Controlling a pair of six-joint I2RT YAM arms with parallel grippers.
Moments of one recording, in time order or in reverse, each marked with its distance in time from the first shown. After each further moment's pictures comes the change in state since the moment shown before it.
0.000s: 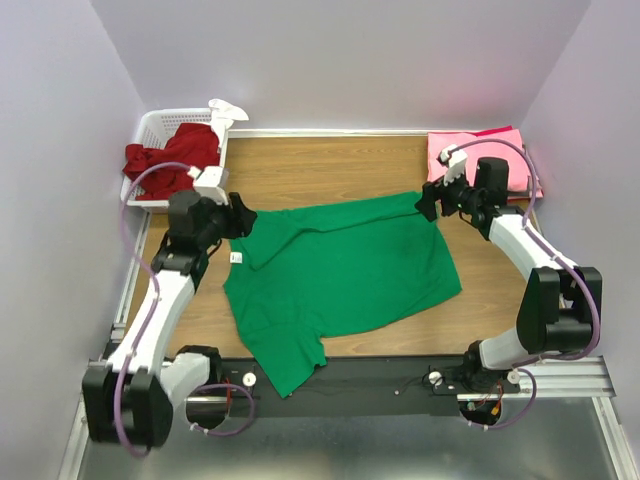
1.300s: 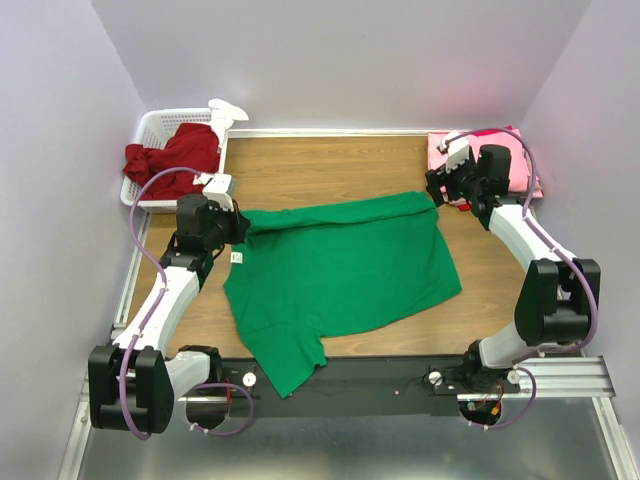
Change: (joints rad) left arm 0.000 0.120 -0.050 0.062 0.008 0.076; right arm 0.000 0.058 0.093 0.037 0.181 -0.161
